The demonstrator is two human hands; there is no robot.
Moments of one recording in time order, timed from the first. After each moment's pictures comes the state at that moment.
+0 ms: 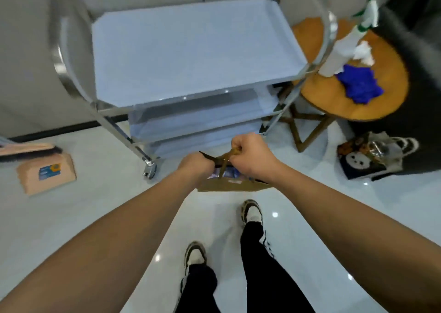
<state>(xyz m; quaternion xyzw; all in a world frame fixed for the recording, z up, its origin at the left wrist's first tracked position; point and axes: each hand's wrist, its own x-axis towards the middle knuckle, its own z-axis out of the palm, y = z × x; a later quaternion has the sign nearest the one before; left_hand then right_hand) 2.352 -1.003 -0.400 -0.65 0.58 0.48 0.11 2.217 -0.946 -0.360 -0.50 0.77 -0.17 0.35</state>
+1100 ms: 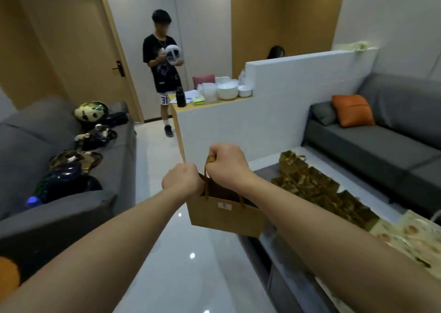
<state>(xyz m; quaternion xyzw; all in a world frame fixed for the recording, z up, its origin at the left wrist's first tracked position) 1.922 -0.318 -0.081 0.15 0.98 0.09 0.01 1.986 -0.212 -0.055 0.09 0.91 -0.34 -0.19</state>
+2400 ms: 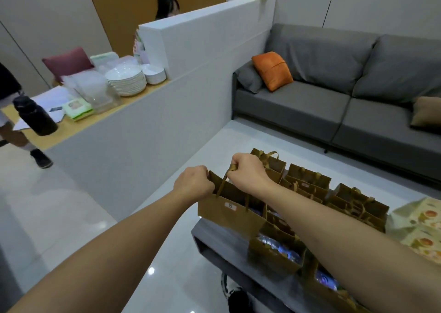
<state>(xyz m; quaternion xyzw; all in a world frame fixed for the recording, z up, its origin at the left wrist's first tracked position) 1.460 0.024 -0.188 0.46 0.86 0.10 0.20 1.587 0.106 -0.192 0.46 0.81 -0.33 -0.16</state>
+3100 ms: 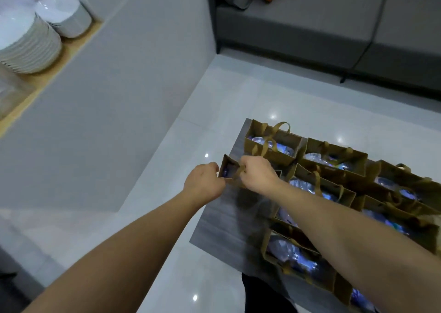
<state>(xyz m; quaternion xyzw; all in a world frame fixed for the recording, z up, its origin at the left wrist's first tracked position) 1.400 0.265 -0.328 0.48 0.82 -0.03 0.31 1.537 0.335 -0.378 0.52 0.77 -0.37 0.03</state>
